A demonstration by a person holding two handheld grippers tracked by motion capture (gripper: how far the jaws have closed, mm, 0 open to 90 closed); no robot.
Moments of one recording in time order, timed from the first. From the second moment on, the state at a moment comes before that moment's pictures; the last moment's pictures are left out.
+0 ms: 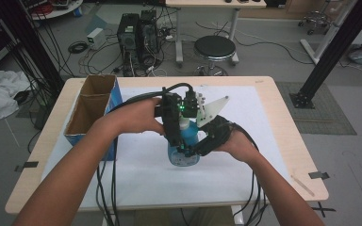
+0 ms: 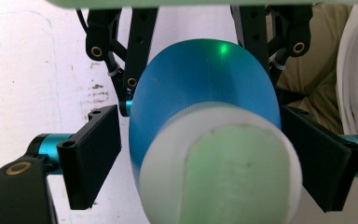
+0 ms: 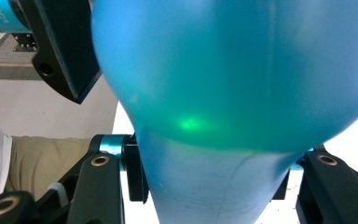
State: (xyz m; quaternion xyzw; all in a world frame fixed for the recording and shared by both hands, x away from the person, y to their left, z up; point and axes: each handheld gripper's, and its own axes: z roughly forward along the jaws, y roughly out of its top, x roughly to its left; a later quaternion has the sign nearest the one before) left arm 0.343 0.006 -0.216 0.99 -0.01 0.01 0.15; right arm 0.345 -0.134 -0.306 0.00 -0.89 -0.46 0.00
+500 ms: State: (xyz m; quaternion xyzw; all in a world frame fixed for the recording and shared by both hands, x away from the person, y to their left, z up) left arm 0.341 0.005 -0.215 0.99 -0.02 0.01 0.15; right arm 0.345 -0.132 -0.306 0.01 -0.89 -0.46 0.01
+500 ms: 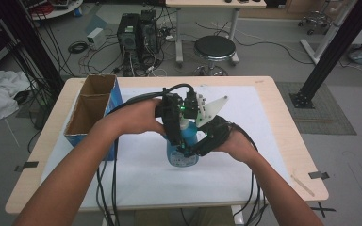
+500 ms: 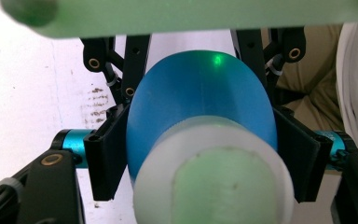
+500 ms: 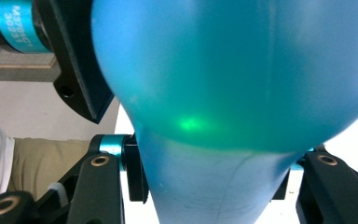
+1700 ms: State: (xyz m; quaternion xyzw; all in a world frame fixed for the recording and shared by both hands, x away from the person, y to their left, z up) left arm 0.333 0.008 -0.207 0.99 -0.03 0.03 0.15; right arm 0.337 -0.140 -0.296 0.01 -0.90 -0.44 0.00
